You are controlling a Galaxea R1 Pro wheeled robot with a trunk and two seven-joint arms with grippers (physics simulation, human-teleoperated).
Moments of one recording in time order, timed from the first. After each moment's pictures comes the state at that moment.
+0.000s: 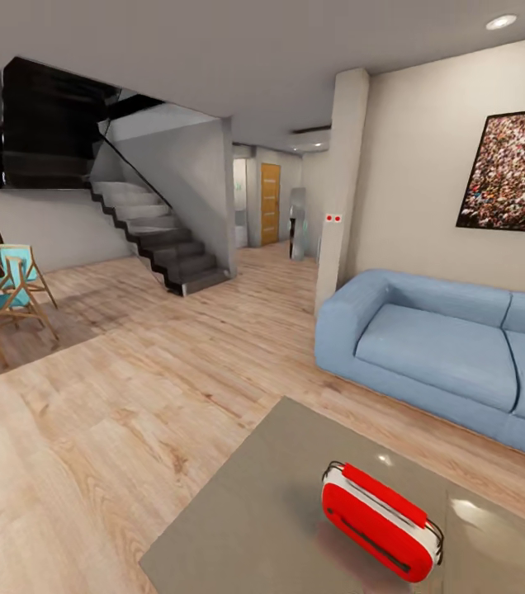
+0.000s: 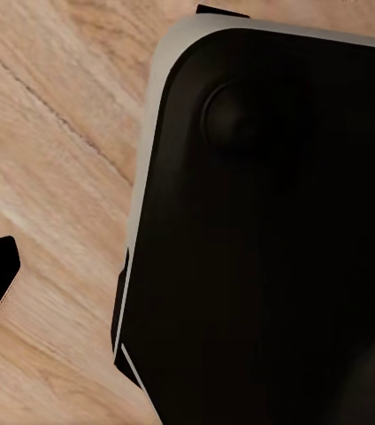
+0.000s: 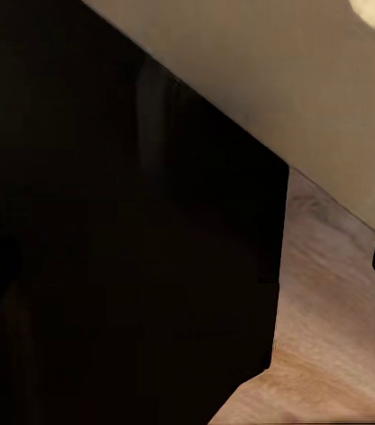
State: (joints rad) left arm 0.00 0.04 0.00 -0.02 0.20 -0.03 -0.01; right arm 0.00 0.00 0.00 0.00 0.00 -0.05 0.01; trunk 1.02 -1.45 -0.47
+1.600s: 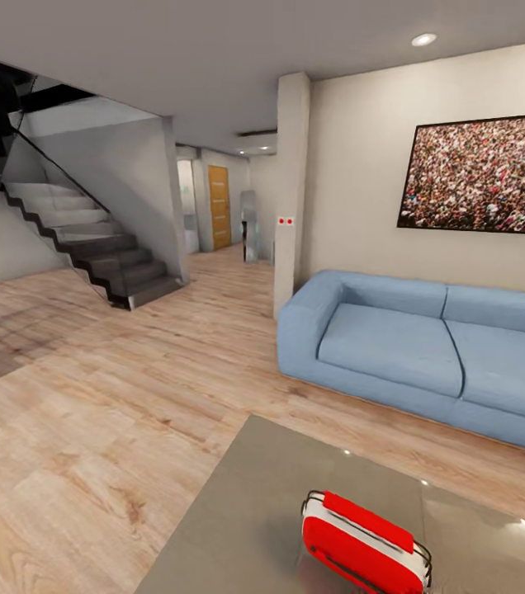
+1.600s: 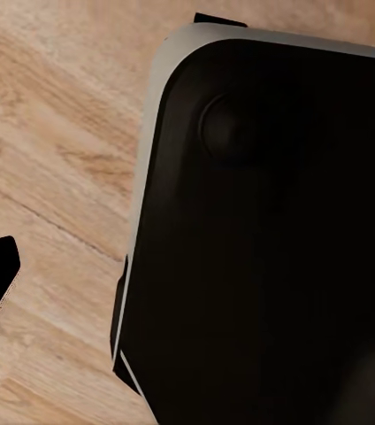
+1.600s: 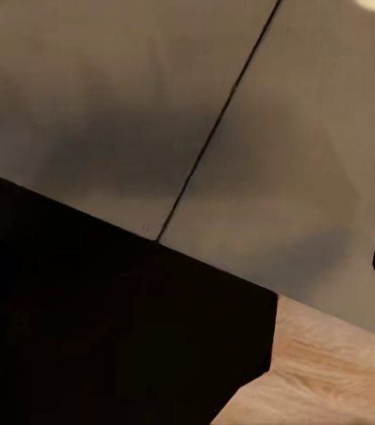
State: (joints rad) left arm 0.00 0.04 0.00 -0.02 0.20 -0.03 -0.01; right arm 0.00 0.00 0.00 0.00 0.00 -0.05 0.01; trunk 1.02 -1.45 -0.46
